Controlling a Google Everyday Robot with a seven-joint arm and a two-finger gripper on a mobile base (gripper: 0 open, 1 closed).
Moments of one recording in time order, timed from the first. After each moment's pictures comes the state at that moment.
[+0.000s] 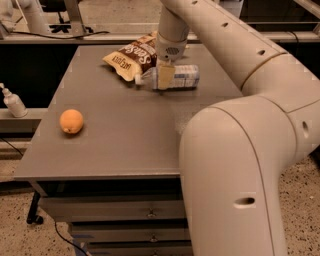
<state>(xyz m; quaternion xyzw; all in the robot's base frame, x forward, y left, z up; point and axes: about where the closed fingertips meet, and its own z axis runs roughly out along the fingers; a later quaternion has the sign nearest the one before) 0.723 -0.017 0.845 -0.73 0.67 0.01 0.12</state>
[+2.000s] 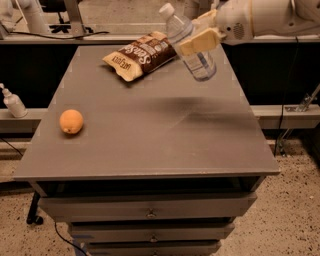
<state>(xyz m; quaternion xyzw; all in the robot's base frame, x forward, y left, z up) 0.660 -0.074 1.006 -0.53 0.65 0.25 0.49</state>
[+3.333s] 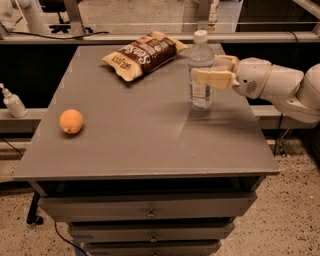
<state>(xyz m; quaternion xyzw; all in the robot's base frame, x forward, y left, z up) 0.632 -0.120 0.945 -0.36 0.60 0.37 0.61</state>
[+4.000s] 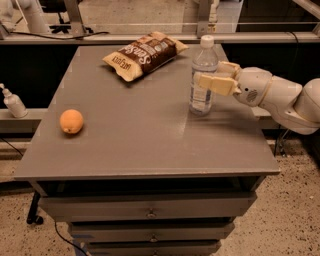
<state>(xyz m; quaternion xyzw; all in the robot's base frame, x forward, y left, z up) 0.630 -0.133 0.927 -0.33 0.58 0.39 0.63</state>
